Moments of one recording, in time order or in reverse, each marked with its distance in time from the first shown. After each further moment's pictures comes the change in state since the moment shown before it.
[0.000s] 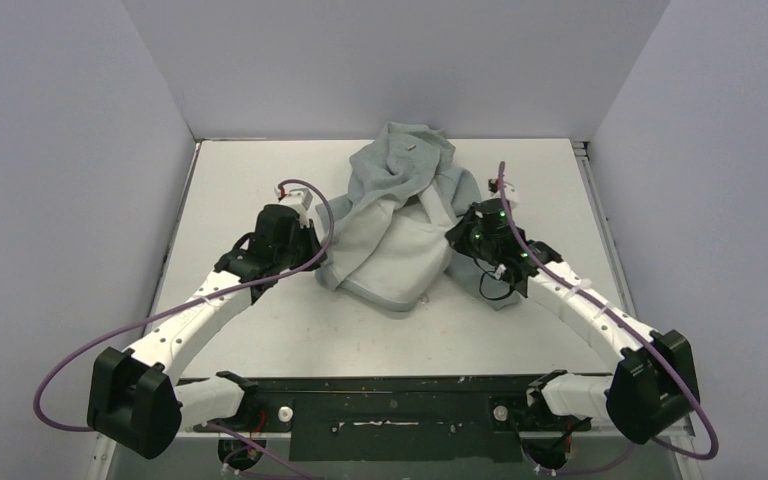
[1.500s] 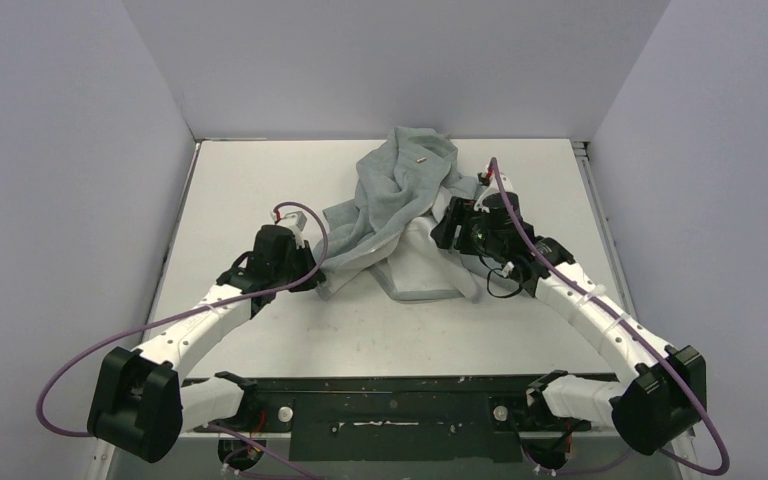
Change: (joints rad) left arm 0.041 -0.023 -0.186 0.084 0.090 -0.078; right arm 0.043 -0.028 0.097 -0.073 -0.137 -0.177
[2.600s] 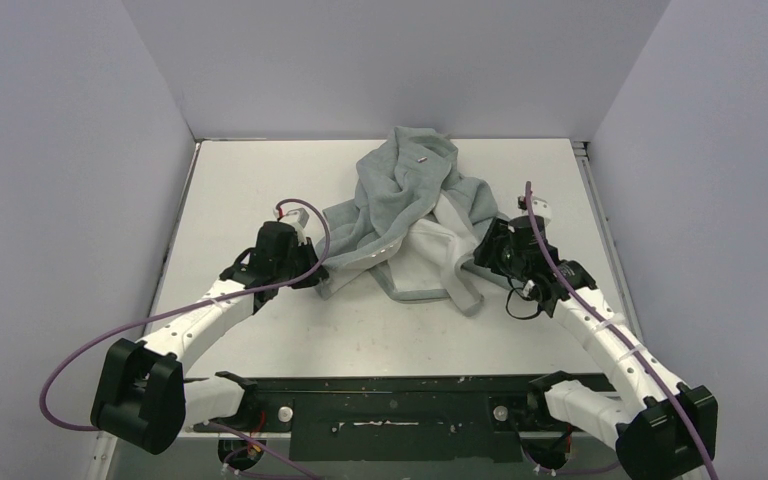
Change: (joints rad) left arm 0.000 0.046 0.020 0.029 0.019 -0.011; right arm -0.164 -0.179 -0.194 -0.137 0.161 0.022
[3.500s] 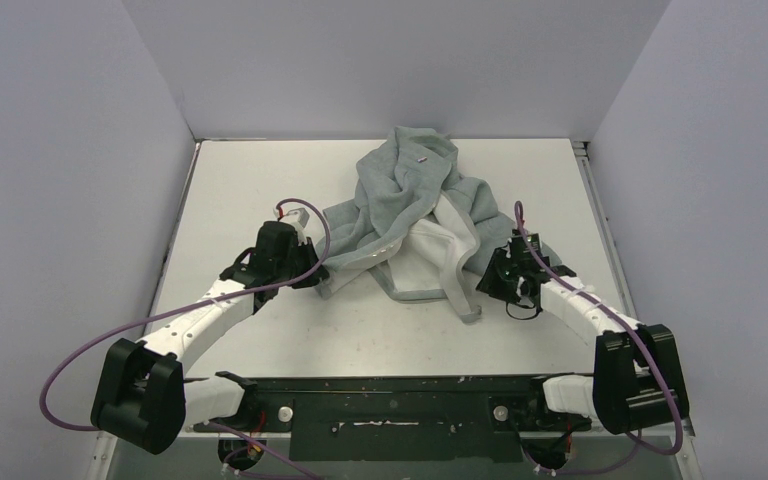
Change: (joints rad) left arm 0.000 0.000 0.002 -0.001 0.005 0.000; right arm -0.161 0.254 -0.192 0.151 -0.256 -0.032
